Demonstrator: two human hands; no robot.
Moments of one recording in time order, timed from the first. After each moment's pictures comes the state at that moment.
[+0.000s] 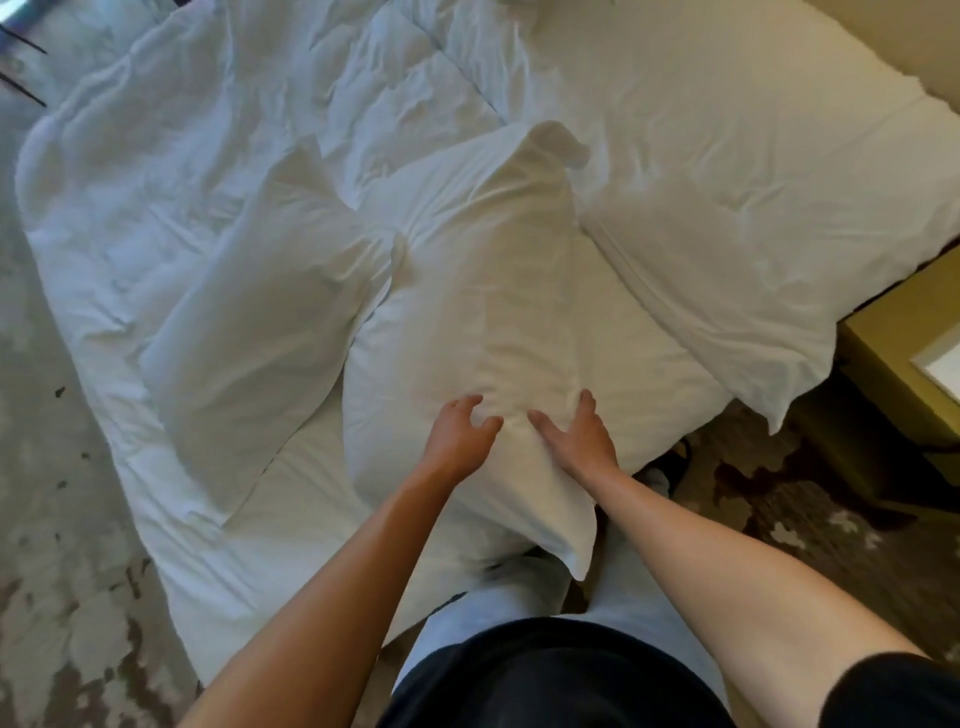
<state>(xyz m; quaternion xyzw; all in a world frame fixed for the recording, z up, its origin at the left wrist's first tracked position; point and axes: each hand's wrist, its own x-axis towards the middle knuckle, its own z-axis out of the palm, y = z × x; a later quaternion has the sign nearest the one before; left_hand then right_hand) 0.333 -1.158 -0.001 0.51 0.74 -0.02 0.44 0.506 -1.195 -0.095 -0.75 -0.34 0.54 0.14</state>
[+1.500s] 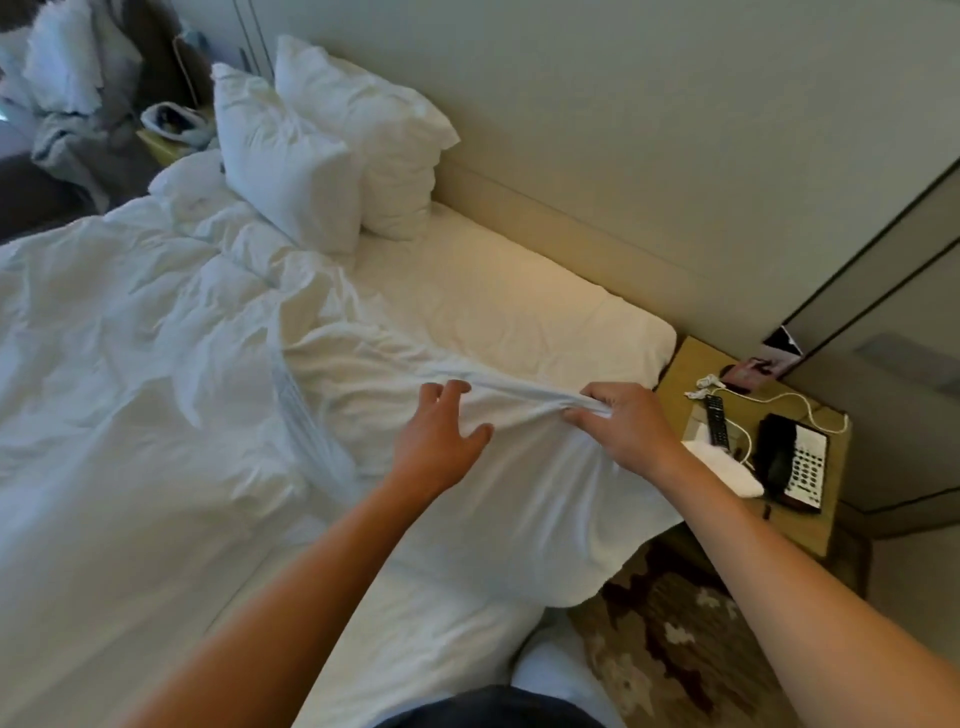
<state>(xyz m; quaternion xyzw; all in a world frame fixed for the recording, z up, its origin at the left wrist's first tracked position) 0.463 -1.017 0.103 0.81 0.48 0.13 0.31 0.702 -1.134 0.134 -0.78 -0.50 0.24 0.29</state>
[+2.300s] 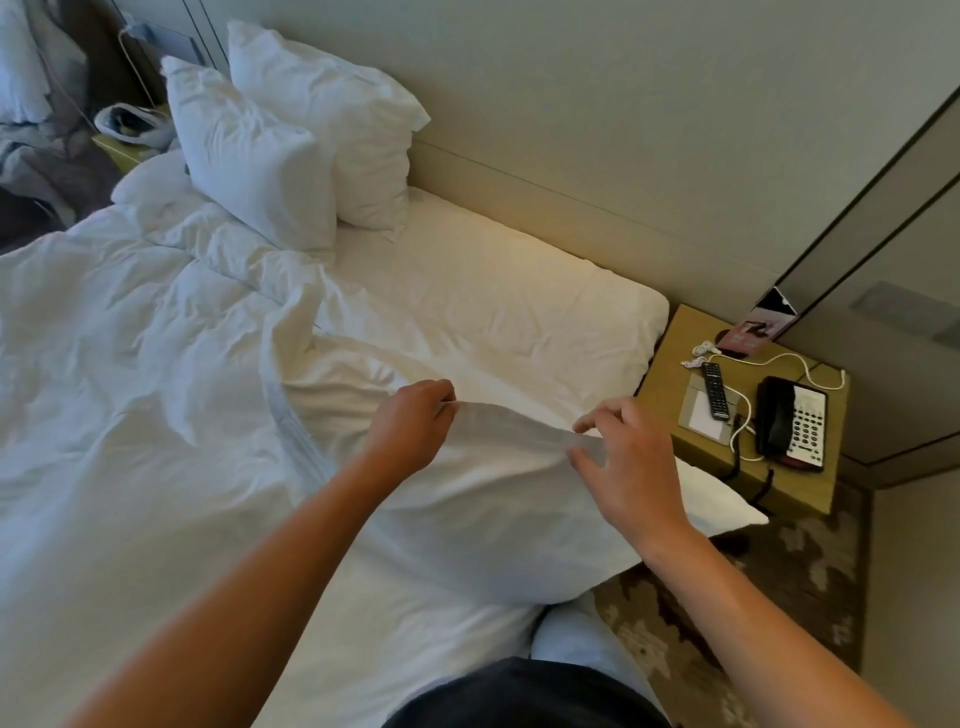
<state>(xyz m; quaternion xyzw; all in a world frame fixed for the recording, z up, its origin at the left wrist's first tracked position) 0.452 -0.975 0.103 0.89 0.39 0.09 0.21 0.644 -1.185 0.113 -0.83 -0.49 0.04 0.26</state>
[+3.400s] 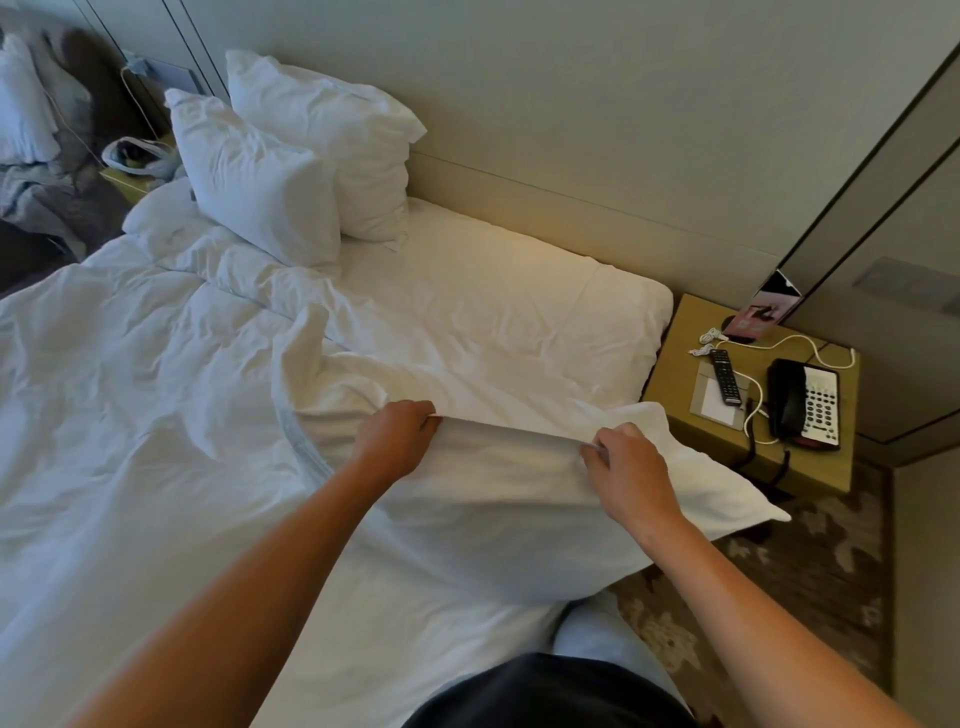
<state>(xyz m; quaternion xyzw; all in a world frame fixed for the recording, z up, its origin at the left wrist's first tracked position) 0.414 -0.946 0.070 0.90 0.42 -0.01 0.15 0.627 -1.182 0.073 -0.88 -0.39 0.16 0.21</state>
